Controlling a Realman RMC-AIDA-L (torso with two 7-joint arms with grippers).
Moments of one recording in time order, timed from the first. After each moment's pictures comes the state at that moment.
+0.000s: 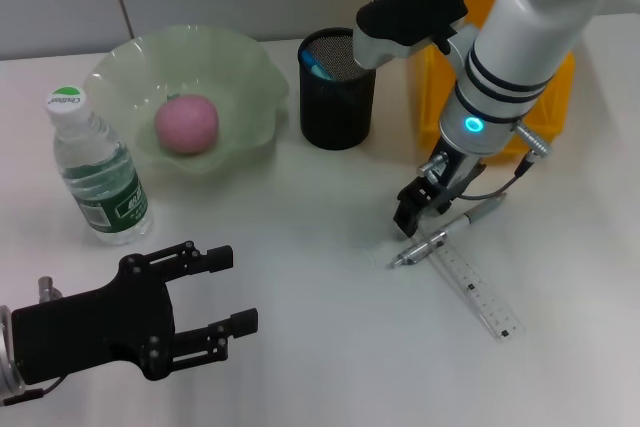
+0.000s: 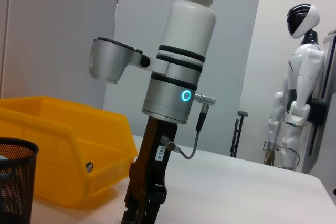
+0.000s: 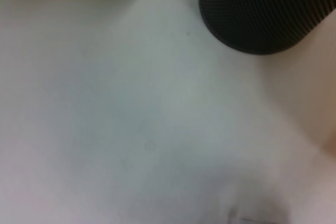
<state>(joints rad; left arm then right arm) -0.35 -2.07 0.95 0.54 1.71 1.69 -1.05 1.11 2.09 -1.30 -0.54 -2.78 -1.28 2.83</state>
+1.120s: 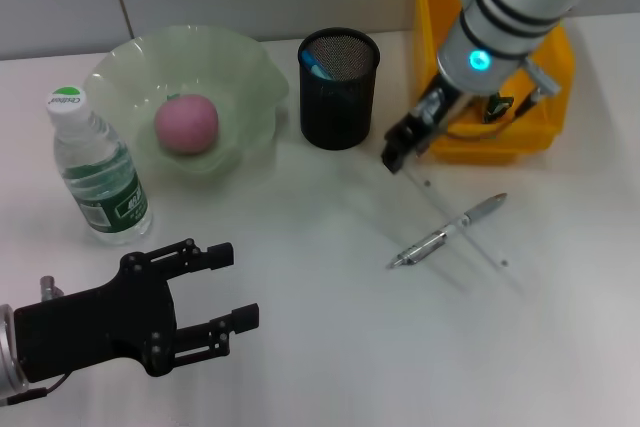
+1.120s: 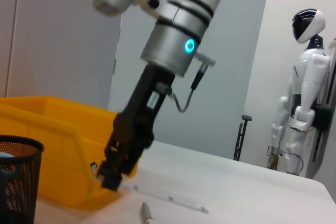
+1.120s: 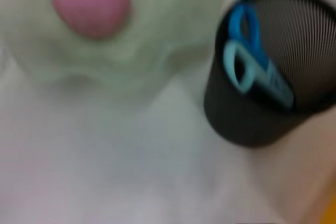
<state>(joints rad) -0.36 -2.07 0.94 0.52 1.71 1.68 -1.05 1.04 2.08 -1.29 -0.89 -2.76 -1.42 2.81</state>
